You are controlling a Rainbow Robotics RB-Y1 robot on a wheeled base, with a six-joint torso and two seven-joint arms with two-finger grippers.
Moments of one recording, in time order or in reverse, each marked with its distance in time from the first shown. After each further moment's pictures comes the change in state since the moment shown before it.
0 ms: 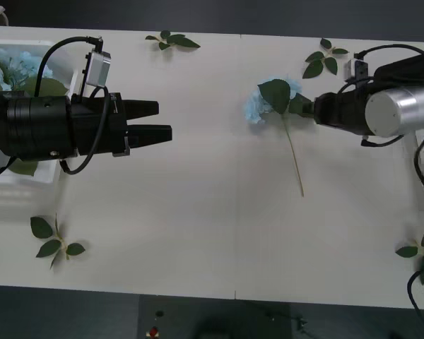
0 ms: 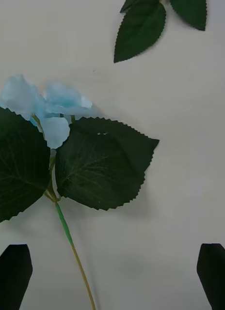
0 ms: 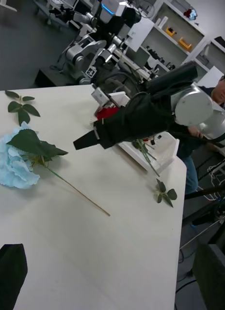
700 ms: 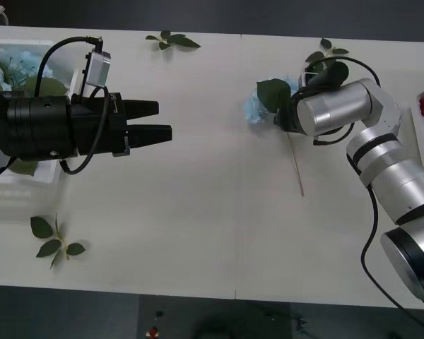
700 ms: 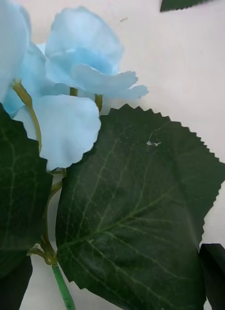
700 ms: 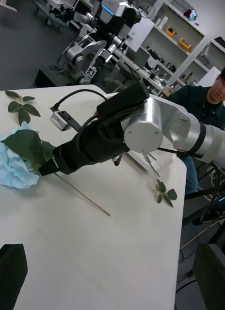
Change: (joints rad) right arm -0.261 0.207 0.094 0.552 0.226 -0.170 0.000; left arm 0.000 0.000 0.000 0.001 0.000 0.000 0.000
